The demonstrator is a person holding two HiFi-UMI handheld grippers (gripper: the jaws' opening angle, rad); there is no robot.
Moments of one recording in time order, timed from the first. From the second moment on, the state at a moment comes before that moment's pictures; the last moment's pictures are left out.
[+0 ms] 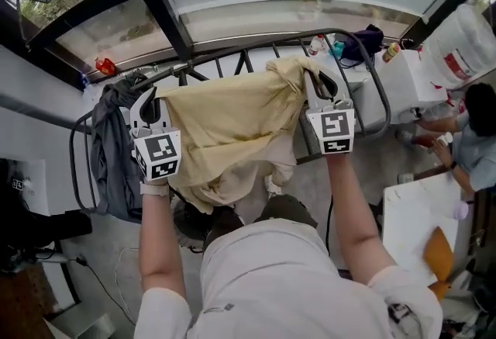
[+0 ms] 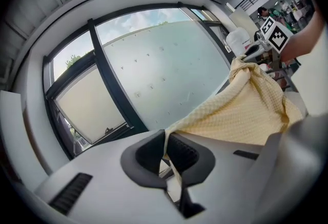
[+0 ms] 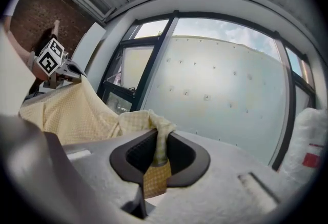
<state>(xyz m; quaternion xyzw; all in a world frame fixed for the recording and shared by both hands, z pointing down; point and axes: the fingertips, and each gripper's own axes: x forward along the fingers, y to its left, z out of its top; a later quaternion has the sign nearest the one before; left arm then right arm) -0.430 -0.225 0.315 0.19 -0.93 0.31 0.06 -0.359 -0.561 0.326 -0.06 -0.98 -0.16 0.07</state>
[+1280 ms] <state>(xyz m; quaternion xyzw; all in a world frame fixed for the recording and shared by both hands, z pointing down) -0.490 -0.197 0.503 0.14 -0.89 0.27 0.35 -0.489 -0.569 0.485 -0.24 -0.91 -0.17 0.30</state>
